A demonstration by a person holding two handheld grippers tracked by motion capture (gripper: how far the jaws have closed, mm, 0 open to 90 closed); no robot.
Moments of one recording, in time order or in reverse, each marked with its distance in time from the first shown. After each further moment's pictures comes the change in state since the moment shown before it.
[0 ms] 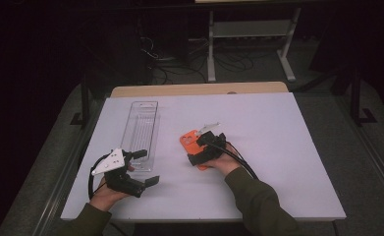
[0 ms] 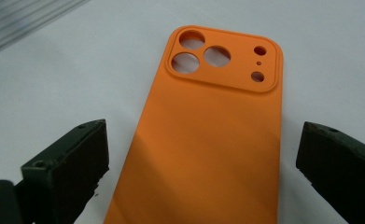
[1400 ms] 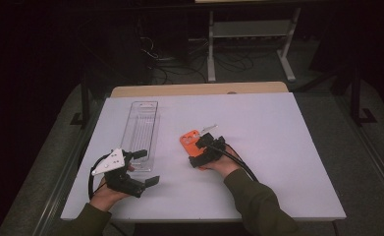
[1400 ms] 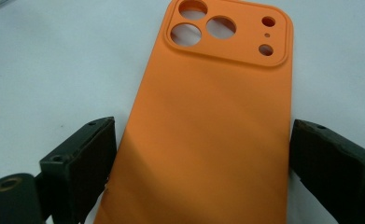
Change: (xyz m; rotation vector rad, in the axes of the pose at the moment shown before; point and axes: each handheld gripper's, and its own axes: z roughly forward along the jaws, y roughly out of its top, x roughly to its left) left arm -0.001 0.000 0.001 -0.007 -0.001 -0.012; right arm 0.002 -0.004 0.005 0.062 -0.021 -0.018
